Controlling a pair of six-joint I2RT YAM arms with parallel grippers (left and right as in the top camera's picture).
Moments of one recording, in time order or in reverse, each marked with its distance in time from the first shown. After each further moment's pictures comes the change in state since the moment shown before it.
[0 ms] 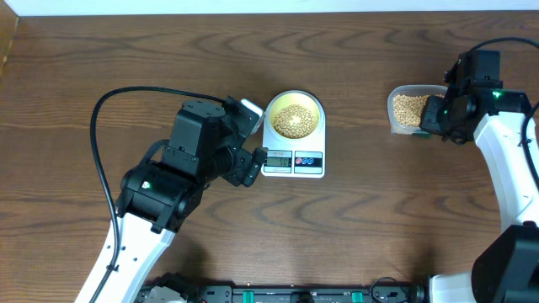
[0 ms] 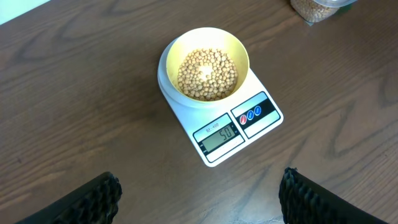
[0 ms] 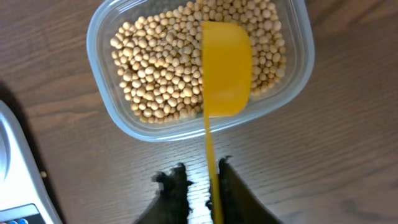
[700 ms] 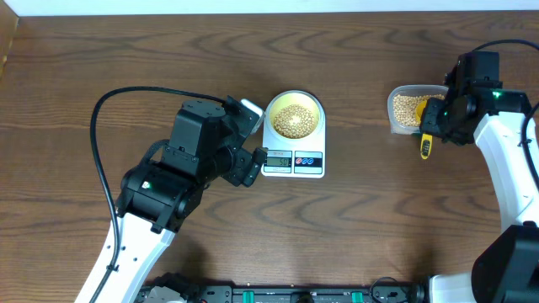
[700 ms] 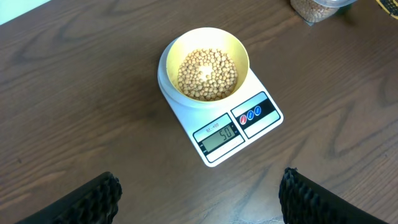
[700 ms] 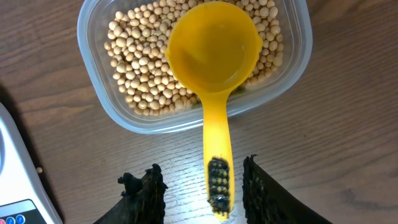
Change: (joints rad) left arm 0.000 0.000 0.000 0.000 0.000 0.000; right arm 0.000 0.000 0.000 -0.026 0.006 0.007
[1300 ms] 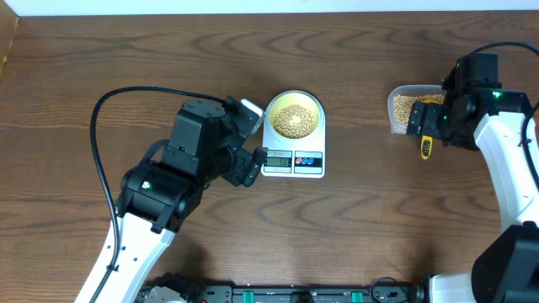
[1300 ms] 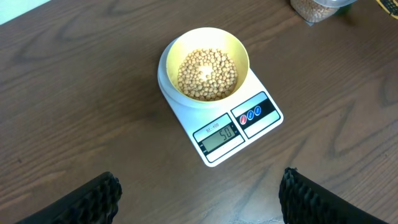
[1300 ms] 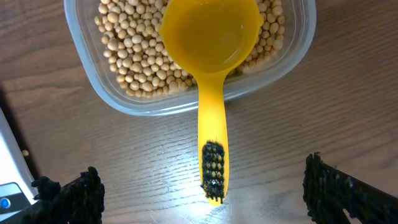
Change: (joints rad) left arm 0.000 0.000 0.000 0.000 0.000 0.000; right arm 0.000 0.000 0.000 -0.050 0.002 -0.043
